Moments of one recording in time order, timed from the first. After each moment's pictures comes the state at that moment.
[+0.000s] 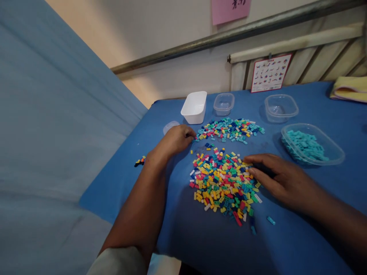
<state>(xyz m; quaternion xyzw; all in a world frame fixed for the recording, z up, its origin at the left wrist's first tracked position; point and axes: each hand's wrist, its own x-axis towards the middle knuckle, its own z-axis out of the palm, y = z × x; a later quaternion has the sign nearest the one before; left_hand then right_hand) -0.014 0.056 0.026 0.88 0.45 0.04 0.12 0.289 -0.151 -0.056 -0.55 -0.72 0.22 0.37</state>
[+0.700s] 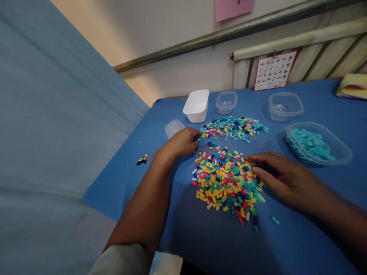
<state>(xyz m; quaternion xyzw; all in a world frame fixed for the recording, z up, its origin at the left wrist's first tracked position) -0.010 0.051 0.017 0.90 0.39 0.00 0.18 0.289 -0.152 -0.054 -0.55 -0.71 0.22 0.37</state>
